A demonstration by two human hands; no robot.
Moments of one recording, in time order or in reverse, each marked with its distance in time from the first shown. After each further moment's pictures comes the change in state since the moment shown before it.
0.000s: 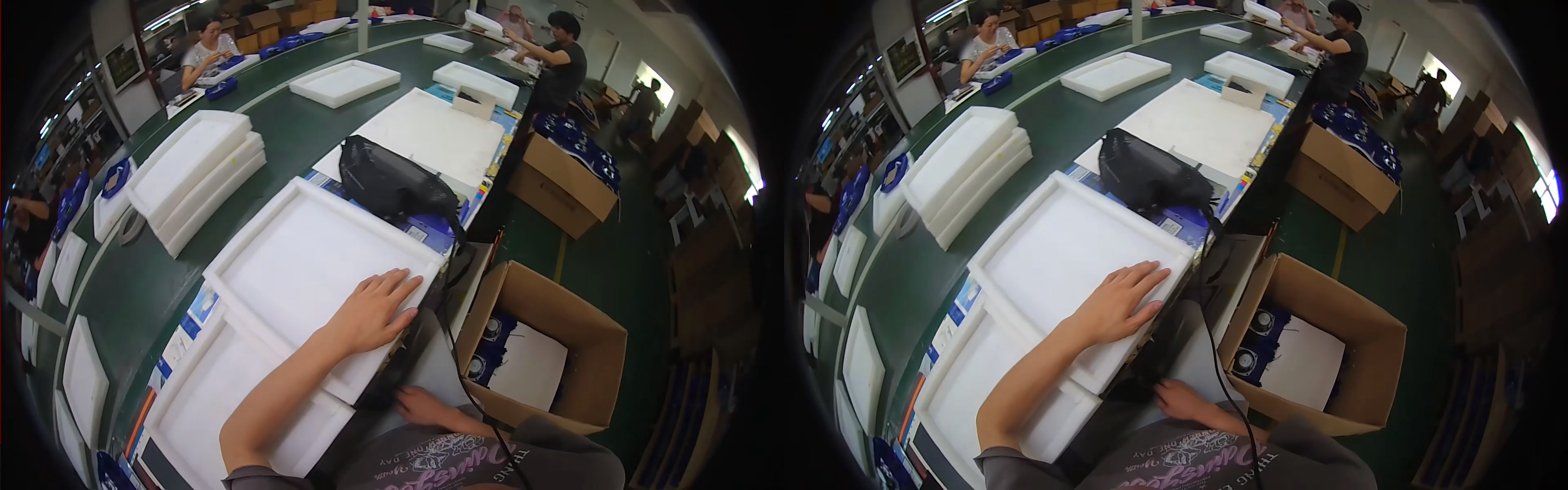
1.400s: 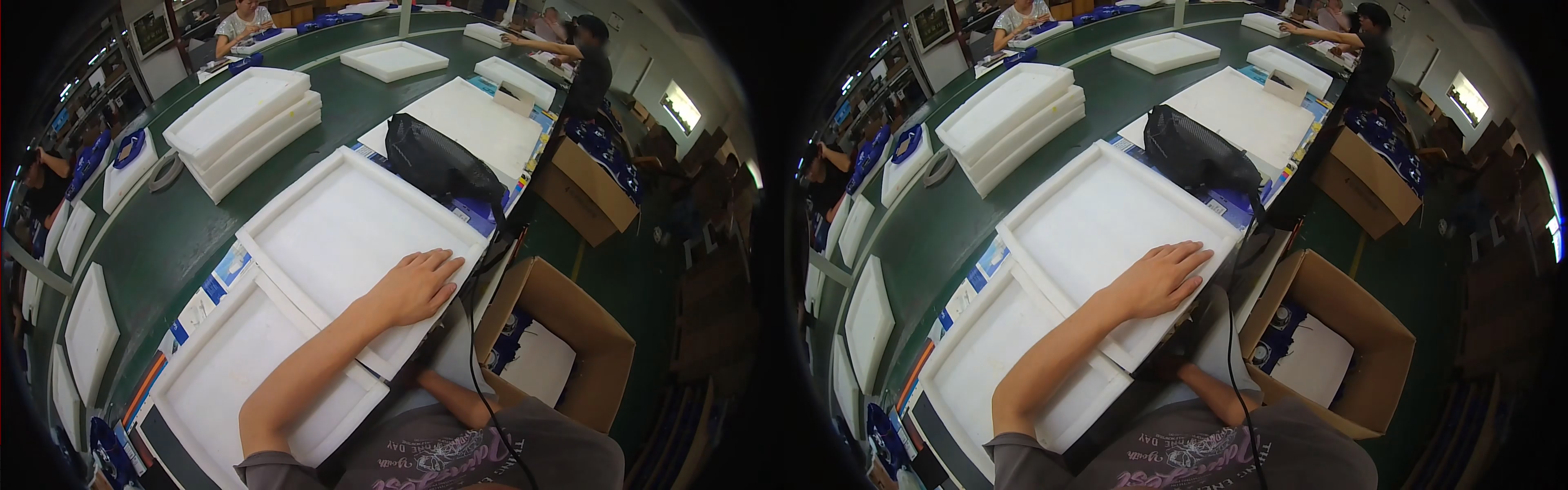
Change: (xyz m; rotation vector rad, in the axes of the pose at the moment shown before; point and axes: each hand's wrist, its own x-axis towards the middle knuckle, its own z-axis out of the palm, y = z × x) left_hand -0.007 -0.009 0.002 -0.018 0.073 0.064; right_hand 0.146 0.062 0.072 -0.281 -0.570 0.141
